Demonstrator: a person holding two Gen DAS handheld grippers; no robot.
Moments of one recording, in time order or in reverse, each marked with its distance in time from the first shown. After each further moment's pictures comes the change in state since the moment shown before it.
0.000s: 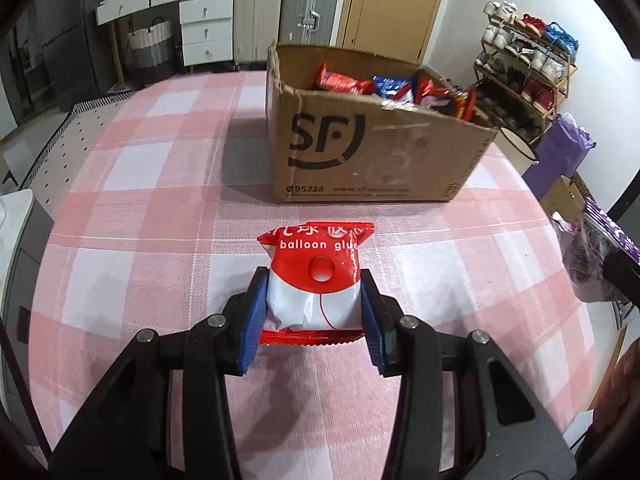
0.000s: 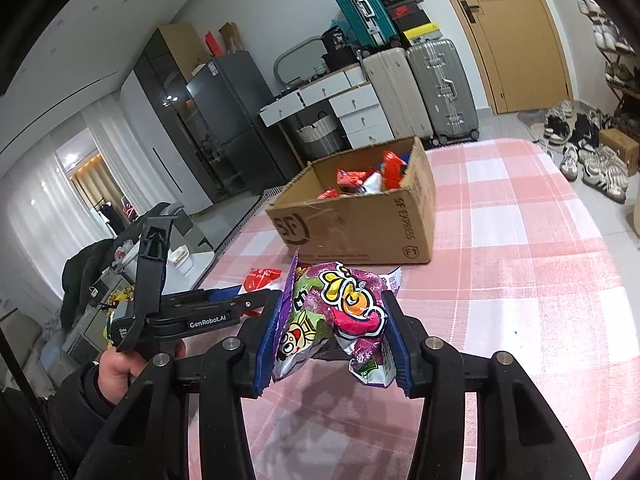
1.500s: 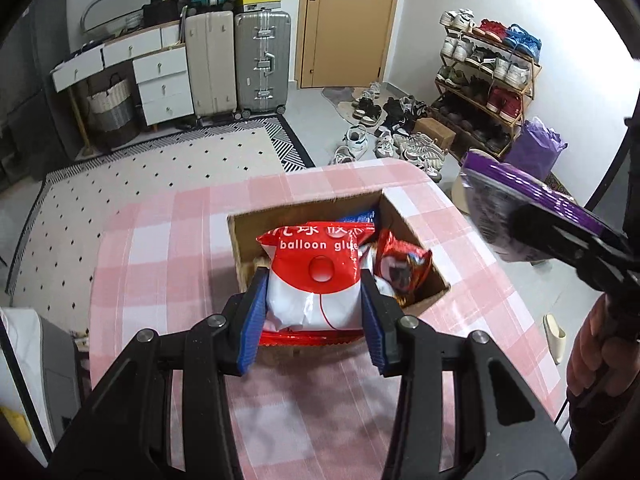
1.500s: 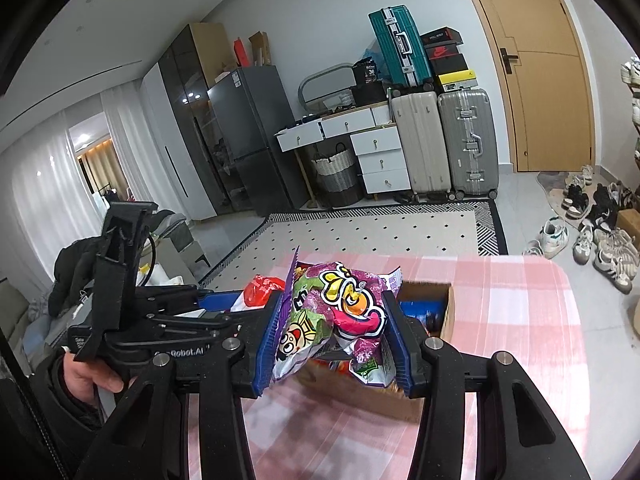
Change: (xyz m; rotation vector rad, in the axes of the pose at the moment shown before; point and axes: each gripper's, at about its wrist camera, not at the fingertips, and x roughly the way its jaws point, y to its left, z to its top) left arm -0.048 -0.033 0.188 0.161 -0.065 -0.068; right arm 0.038 0.030 0.175 -0.145 -0.070 0.002
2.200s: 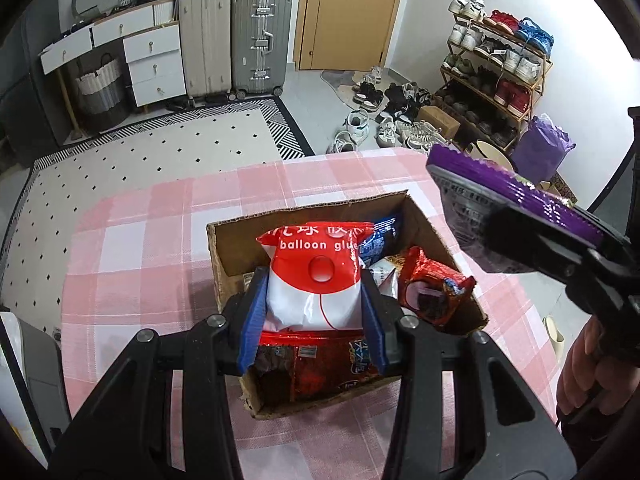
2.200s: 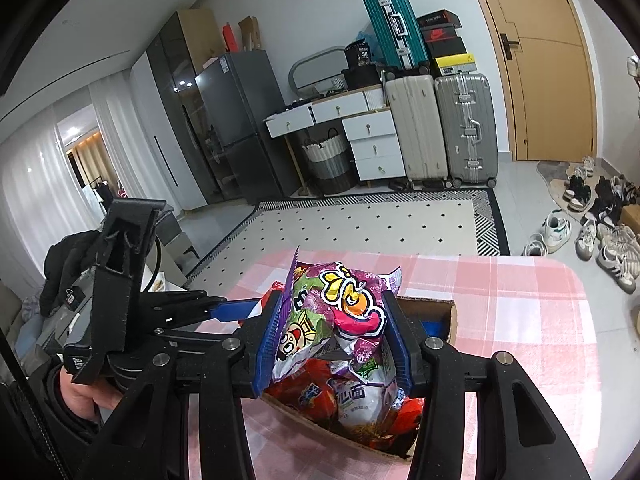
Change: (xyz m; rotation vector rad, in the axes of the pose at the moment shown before) left arm 0.093 0.016 0.018 -0.033 0.075 -0.028; right arm 0.088 -0.030 0.021 0.013 0.066 -0.025
